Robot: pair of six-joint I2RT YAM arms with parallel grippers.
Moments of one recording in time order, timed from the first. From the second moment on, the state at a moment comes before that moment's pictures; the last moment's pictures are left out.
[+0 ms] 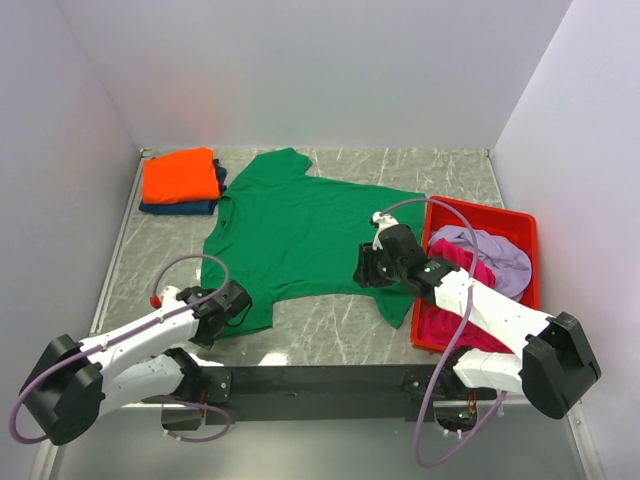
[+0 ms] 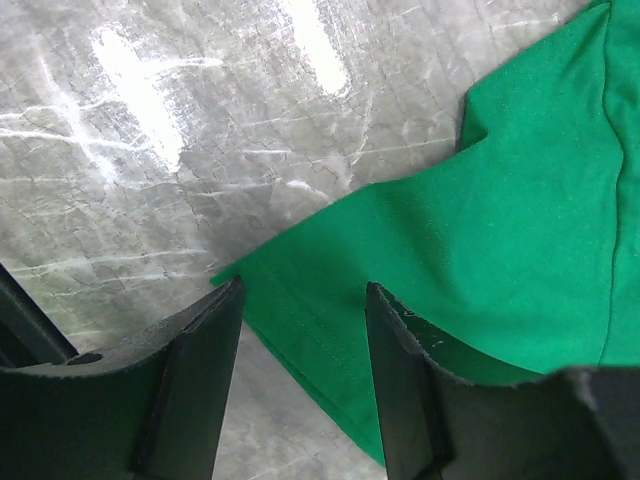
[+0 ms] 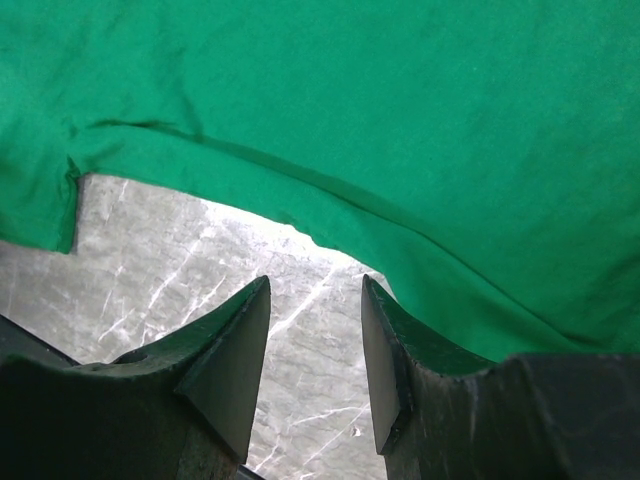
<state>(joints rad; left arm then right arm) -0.72 1.02 0.47 -1.01 -0.57 -1.91 0.61 1.18 0.70 -0.31 -0.05 0.43</state>
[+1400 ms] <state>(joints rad) -0.72 0.54 0.63 -1.06 -0.81 -1.68 0.79 1.38 0.66 -0.39 0.17 0.56</state>
